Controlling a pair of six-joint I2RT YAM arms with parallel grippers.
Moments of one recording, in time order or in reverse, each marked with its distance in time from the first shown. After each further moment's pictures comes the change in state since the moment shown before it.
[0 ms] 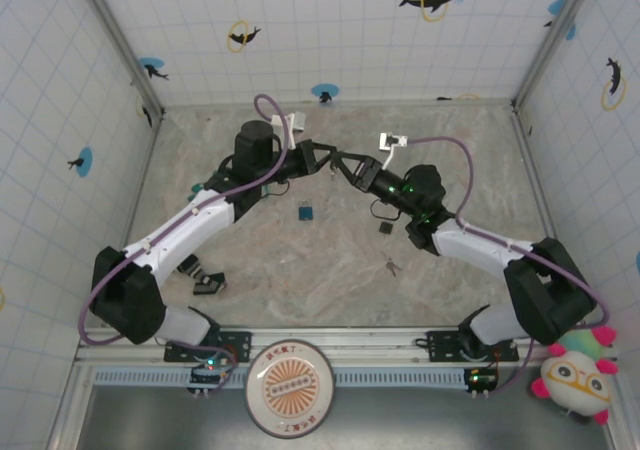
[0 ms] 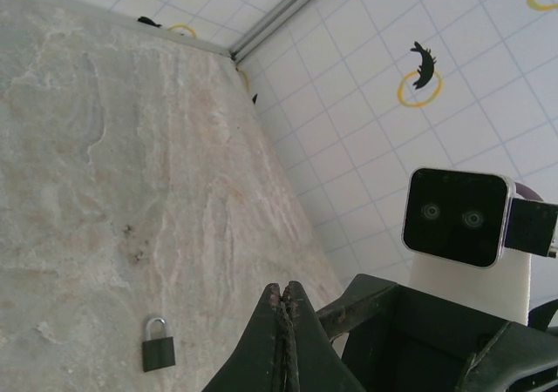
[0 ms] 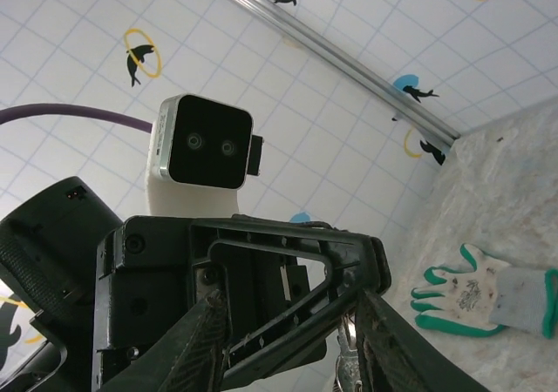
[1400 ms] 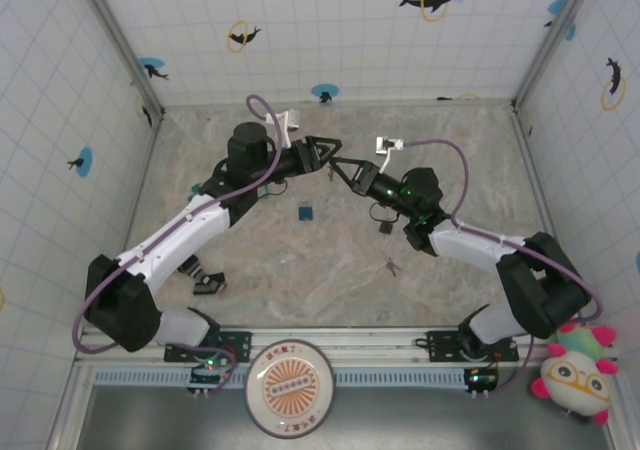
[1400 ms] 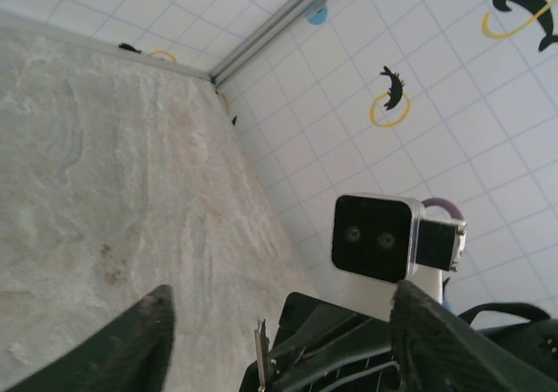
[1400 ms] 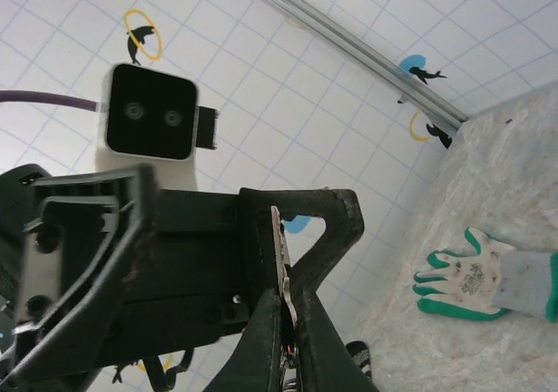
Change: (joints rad) left arm 0.000 -0.060 -0.036 0.061 -0.018 -0.038; right arm -0.003 0.035 -0.019 0.045 -0.039 -0.003
